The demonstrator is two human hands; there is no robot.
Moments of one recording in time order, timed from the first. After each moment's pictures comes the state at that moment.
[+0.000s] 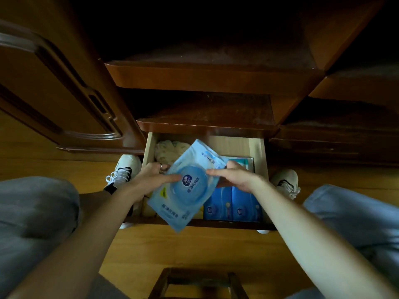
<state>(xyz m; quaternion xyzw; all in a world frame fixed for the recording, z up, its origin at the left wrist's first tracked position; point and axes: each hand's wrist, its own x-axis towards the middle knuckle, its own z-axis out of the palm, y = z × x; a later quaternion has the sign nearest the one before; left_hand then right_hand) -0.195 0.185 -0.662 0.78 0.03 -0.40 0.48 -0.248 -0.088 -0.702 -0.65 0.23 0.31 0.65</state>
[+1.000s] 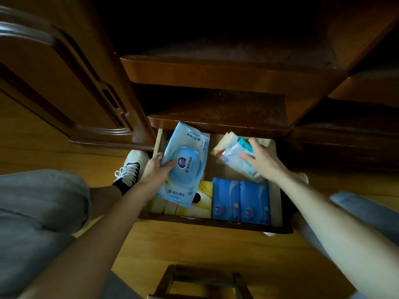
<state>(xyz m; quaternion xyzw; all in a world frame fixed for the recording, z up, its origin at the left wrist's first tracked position) -0.192 0.189 -0.685 0.81 0.11 -0.23 0.52 -0.234 -0.143 -0.695 -0.95 0.12 0.12 0.27</state>
